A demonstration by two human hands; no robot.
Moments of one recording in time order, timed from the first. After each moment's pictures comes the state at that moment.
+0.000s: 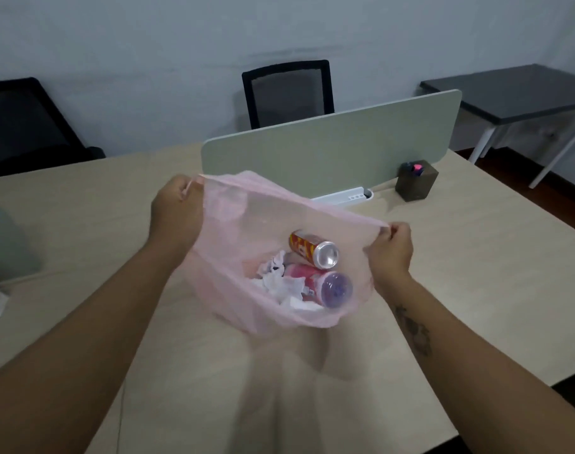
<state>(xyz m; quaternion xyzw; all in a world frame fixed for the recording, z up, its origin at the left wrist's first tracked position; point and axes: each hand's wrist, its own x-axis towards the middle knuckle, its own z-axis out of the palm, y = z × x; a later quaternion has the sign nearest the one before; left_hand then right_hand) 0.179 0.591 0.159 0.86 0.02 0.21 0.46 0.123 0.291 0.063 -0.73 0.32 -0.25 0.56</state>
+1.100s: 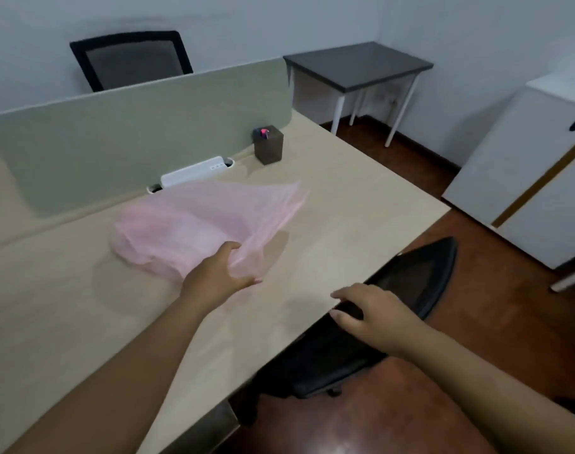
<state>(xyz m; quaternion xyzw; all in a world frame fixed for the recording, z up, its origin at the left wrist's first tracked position) 0.022 0.356 0.020 0.92 -0.22 -0.14 0.29 -0.195 0.133 0.082 -0.97 0.12 0.11 0.18</state>
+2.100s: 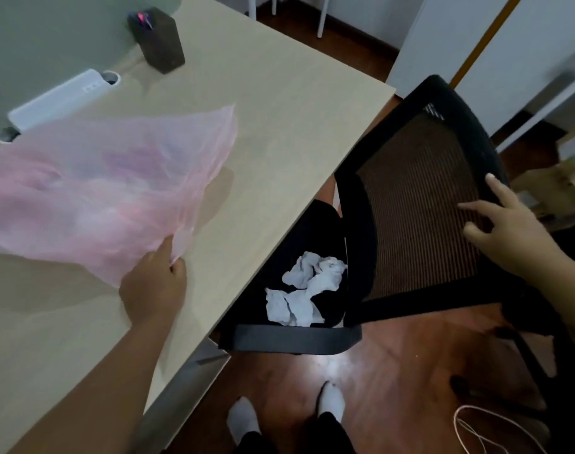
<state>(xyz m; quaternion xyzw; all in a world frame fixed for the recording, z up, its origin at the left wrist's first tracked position) -0.019 0.359 -0.096 0.96 -0.24 -0.01 0.13 -0.354 -0.005 0.058 -0.85 0.50 0.07 0.15</state>
